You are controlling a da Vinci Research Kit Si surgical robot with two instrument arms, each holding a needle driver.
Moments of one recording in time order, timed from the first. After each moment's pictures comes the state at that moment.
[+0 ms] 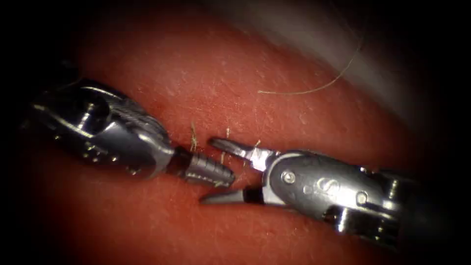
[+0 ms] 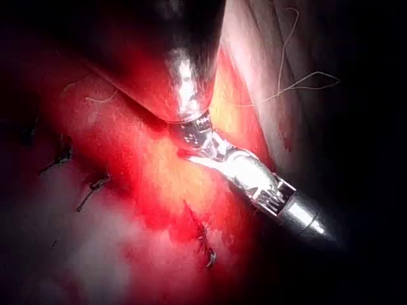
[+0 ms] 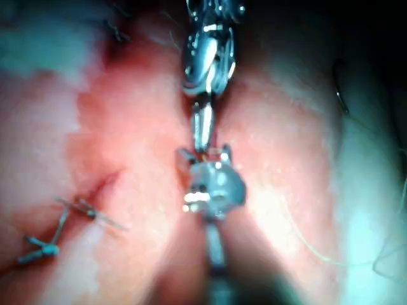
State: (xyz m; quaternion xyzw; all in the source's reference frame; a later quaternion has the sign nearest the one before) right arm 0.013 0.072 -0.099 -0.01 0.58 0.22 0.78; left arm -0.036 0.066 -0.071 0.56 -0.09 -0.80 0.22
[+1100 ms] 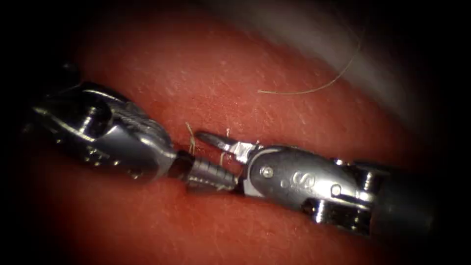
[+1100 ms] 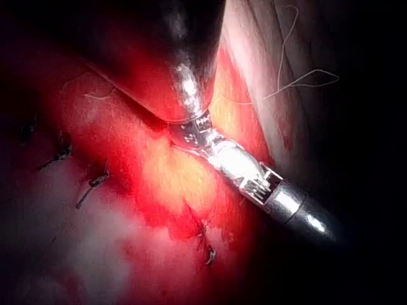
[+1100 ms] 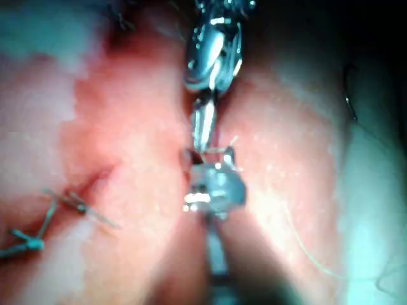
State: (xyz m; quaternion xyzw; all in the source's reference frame) right arm 0.014 0.072 -0.097 -0.03 0.57 0.21 0.80; left arm -0.036 0.066 -0.071 0.55 -0.09 -0.80 0.22
